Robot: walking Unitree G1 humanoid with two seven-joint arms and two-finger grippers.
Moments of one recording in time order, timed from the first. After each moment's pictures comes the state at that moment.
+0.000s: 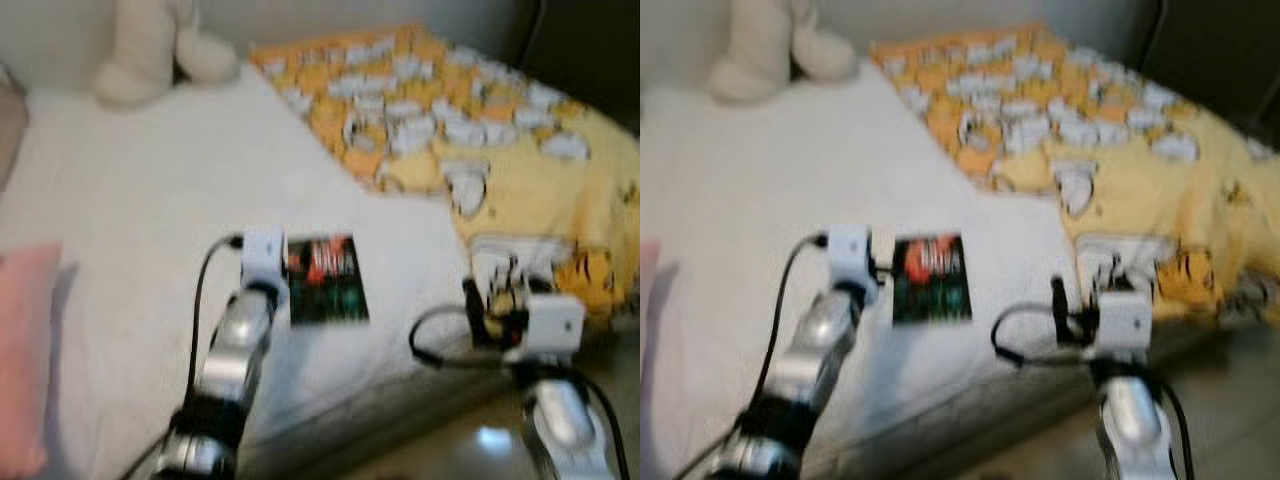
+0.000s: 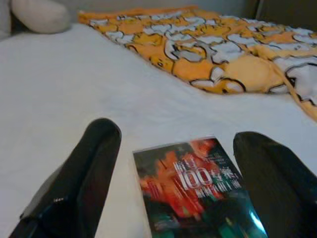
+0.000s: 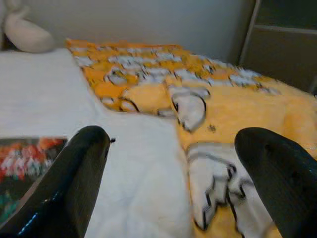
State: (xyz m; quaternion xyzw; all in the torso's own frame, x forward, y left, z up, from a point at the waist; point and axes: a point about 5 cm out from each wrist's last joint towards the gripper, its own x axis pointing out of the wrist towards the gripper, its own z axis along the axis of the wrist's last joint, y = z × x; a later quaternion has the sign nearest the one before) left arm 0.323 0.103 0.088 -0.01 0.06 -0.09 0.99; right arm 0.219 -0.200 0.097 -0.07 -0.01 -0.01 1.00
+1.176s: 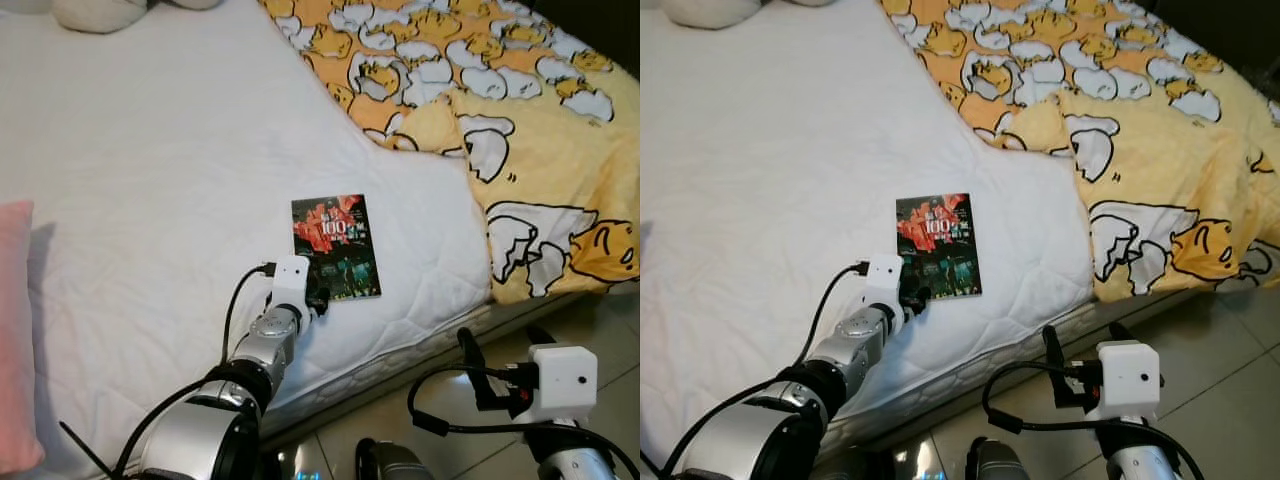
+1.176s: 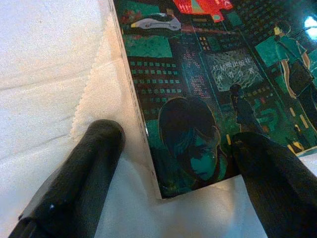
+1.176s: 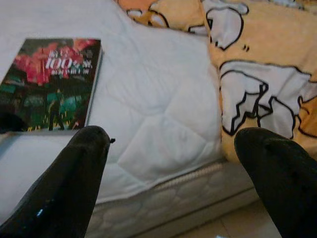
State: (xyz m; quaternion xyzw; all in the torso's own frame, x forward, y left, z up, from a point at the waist) left arm 0.321 0.075 0.024 -0.01 0.27 -0.09 0.96; right arm 0.153 -0.195 0.096 -0.06 0.08 0.01 0.99
